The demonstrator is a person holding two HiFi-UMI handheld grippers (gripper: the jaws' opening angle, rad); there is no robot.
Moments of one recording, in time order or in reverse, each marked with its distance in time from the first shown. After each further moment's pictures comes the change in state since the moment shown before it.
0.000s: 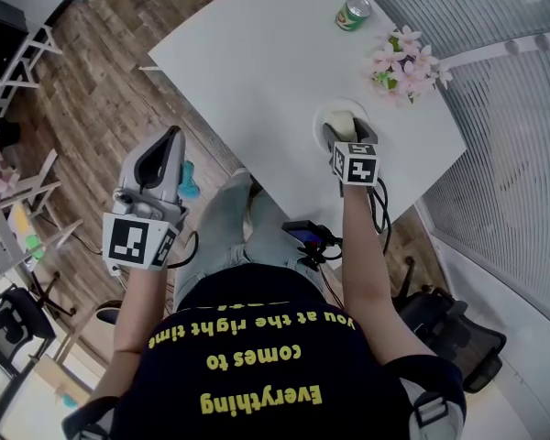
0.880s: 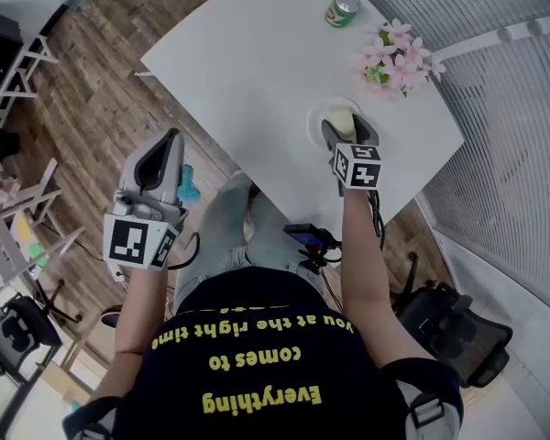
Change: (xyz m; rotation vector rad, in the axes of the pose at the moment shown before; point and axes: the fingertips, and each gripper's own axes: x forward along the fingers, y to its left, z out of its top) left arm 0.010 -0.009 -0.004 -0.005 0.010 -0.025; right arm -0.018 -0.005 0.015 0.049 -0.108 0.022
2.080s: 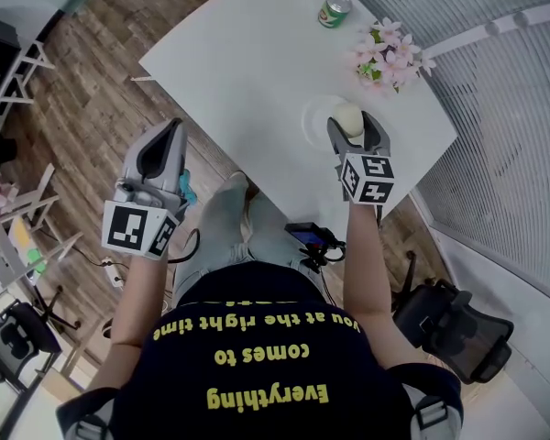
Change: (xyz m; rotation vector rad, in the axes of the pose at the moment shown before) left arm 0.007 -0.004 0.008 -0.038 -0.034 -0.038; right arm -0.067 0.007 0.054 -0.036 -0.183 -0.018
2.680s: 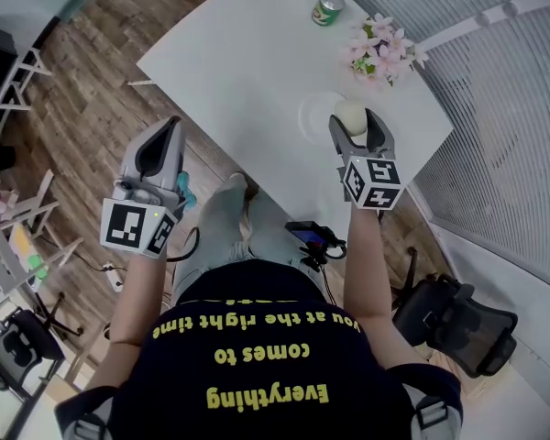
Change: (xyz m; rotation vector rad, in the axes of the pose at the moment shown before) left arm -0.006 -0.002 0.006 0.006 -0.015 -0.026; right arm -0.032 0.007 0.026 0.007 -0.082 -0.017
